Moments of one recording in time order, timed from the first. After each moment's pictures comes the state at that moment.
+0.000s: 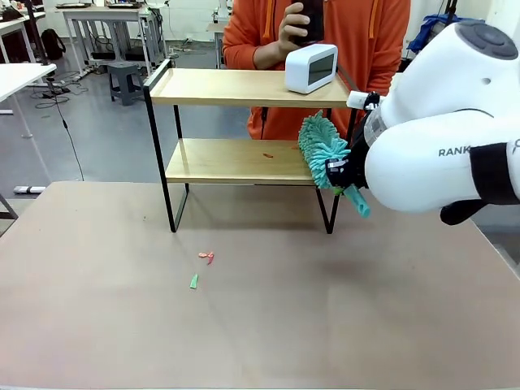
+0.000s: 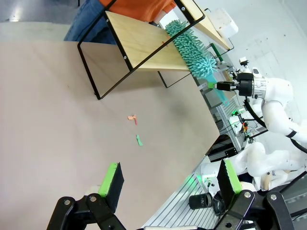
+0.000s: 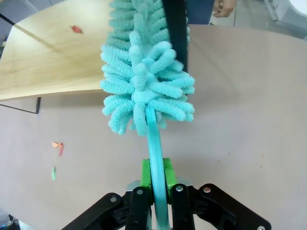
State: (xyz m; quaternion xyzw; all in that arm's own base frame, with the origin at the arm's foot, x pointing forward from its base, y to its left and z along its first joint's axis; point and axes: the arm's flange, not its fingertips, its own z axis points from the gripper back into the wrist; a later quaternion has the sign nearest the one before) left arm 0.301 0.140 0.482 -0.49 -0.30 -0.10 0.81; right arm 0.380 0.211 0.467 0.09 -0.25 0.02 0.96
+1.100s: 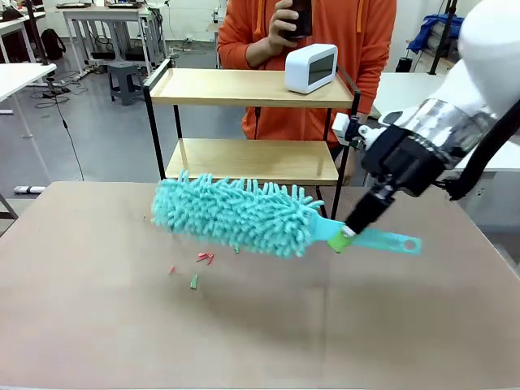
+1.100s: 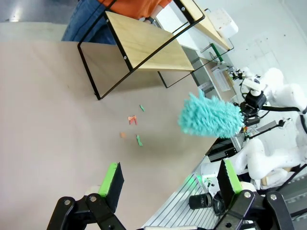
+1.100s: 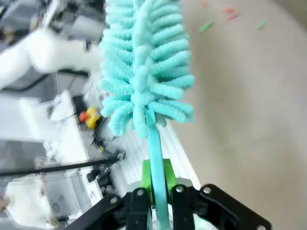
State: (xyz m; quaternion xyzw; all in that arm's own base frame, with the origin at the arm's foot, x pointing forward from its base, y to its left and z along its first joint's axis) left arm 0.301 0.140 0.482 -0.49 -0.30 -0.10 0.81; right arm 0.324 0.179 0.475 0.39 0.00 0.43 0.81
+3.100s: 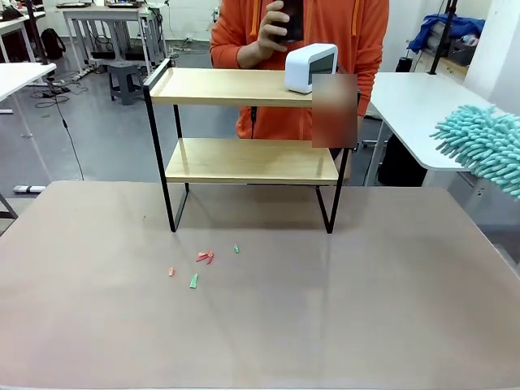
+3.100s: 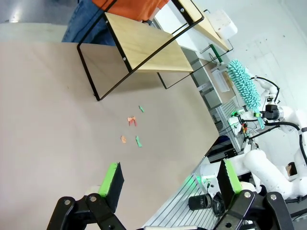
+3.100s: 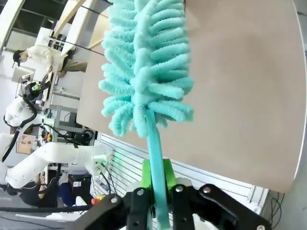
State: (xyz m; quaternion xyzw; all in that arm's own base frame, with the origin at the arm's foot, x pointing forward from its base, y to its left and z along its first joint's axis) left arm 0.301 0.140 0.483 -0.49 -0.31 -0.10 0.81; right arm 0.164 -0.161 0.518 0.39 -0.23 0.03 0.89
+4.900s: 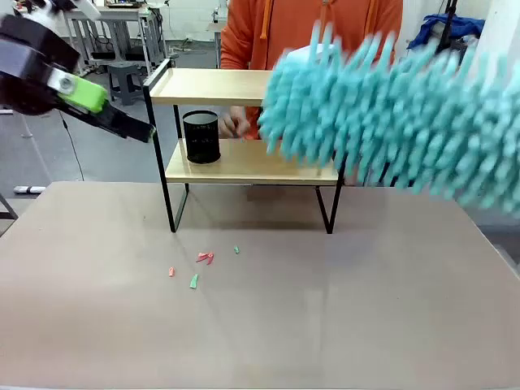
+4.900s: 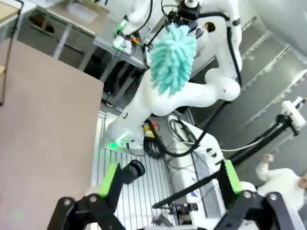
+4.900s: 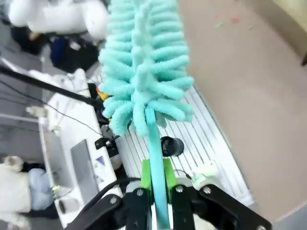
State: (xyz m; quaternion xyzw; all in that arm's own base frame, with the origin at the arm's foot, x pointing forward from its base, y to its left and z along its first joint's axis) left arm 0.311 -0.133 0.582 -0.62 -0.16 -0.45 0.62; right arm 0.136 0.001 0.674 0.34 -0.12 0.45 0.81
